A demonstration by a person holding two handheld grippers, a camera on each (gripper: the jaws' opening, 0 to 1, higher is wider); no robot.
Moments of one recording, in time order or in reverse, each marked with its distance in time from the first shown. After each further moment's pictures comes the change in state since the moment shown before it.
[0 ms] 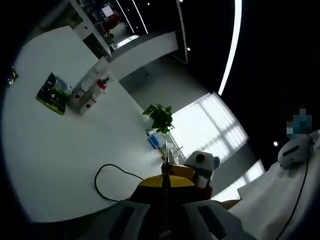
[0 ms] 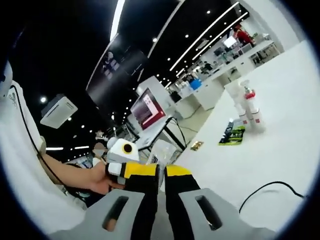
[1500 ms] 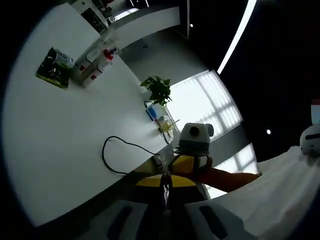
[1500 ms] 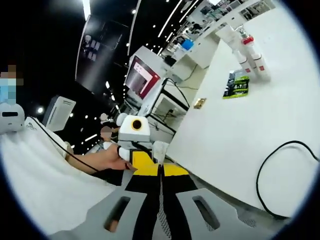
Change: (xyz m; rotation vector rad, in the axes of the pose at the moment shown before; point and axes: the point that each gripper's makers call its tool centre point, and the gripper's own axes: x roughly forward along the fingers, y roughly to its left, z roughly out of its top) left arm -0.033 0.040 -0.026 -0.039 0.254 -0.047; right arm 0.014 -0.004 -0.056 0.197 0.283 0.003
